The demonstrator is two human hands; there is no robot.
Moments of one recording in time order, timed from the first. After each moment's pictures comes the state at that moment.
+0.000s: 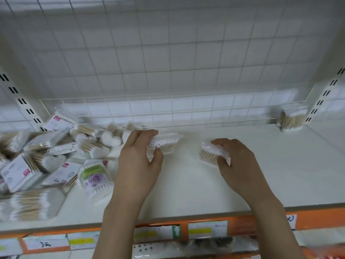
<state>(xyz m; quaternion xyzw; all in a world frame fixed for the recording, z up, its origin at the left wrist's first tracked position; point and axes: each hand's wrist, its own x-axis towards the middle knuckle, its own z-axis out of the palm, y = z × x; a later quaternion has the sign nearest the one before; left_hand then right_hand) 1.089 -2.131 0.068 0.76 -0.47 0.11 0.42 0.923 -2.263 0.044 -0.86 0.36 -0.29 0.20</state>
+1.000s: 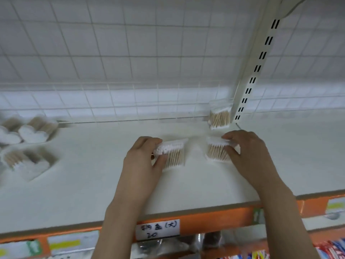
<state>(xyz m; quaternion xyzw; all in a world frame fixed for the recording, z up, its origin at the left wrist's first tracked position) 0.922 -2.283 0.019 0.73 -0.51 0.02 0.45 0.732 -2.429 0.033 -0.87 0.39 -0.29 0.08</state>
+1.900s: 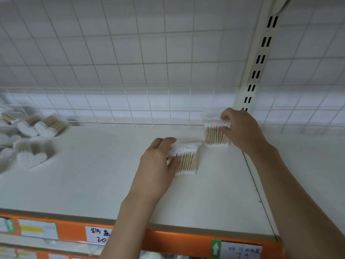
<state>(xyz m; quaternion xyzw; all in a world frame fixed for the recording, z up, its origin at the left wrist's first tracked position) 0.842 -2.366 0.021 0.78 -0.47 0.06 0.41 0.743 -2.590 0.037 -0.92 0.29 -0.25 0.06</state>
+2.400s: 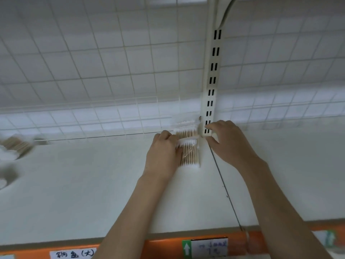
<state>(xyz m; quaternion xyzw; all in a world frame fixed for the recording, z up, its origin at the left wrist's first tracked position) 0.818 -2.451 0.027 0.80 -0.52 0.07 0.28 0.683 -2.574 0.042 -0.92 0.33 -0.23 0.06</state>
